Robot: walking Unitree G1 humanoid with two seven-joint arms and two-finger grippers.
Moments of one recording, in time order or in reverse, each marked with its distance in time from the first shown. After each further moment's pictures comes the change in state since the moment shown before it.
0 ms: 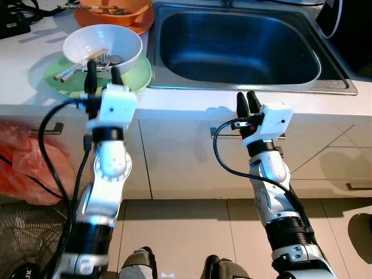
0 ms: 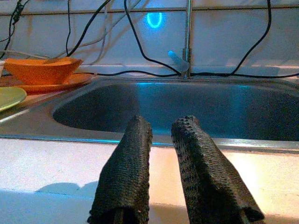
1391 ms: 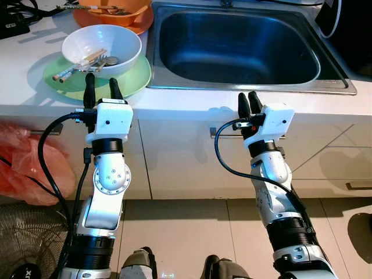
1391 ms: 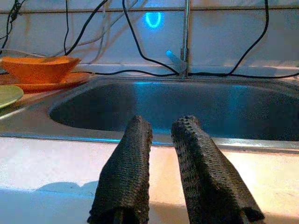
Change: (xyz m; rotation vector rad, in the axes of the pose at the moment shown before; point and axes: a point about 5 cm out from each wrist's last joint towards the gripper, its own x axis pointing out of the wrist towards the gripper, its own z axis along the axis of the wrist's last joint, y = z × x) left arm -0.023 0.002 -0.008 -0.047 0.046 0.012; right arm -0.001 -0.003 0.000 -0.010 0.002 -0.002
